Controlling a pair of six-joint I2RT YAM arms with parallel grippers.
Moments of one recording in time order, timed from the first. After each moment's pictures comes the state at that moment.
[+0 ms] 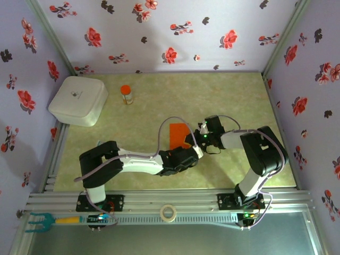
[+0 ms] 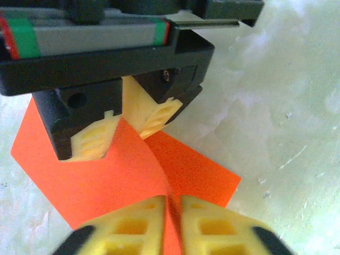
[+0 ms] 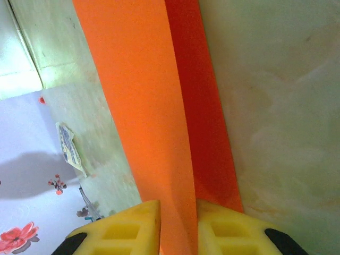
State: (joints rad) left arm -1.29 1.81 1.00 -0.12 -0.50 0.09; right arm 0.41 1.68 0.64 0.12 -0.72 0.95
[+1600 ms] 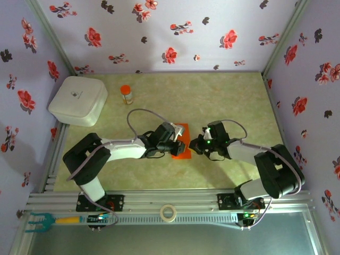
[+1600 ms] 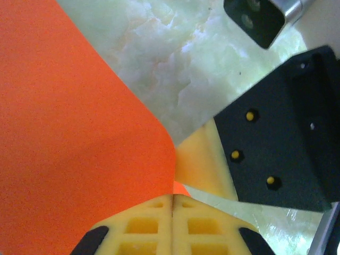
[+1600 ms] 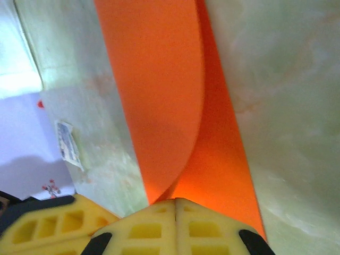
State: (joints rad) left arm -0.95 1.70 0.87 0.08 0.23 -0.53; right arm 0.46 1.42 0.50 0.07 -0.60 1.02
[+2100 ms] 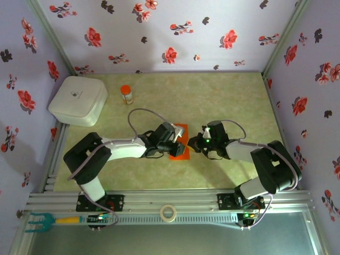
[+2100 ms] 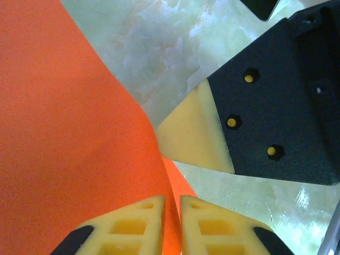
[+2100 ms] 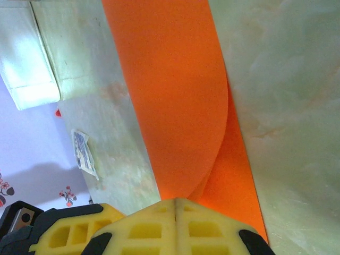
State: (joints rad) left arm -0.94 1.71 0.88 0.04 0.25 -0.48; right arm 0.46 1.47 0.49 0.19 -0.61 1.08
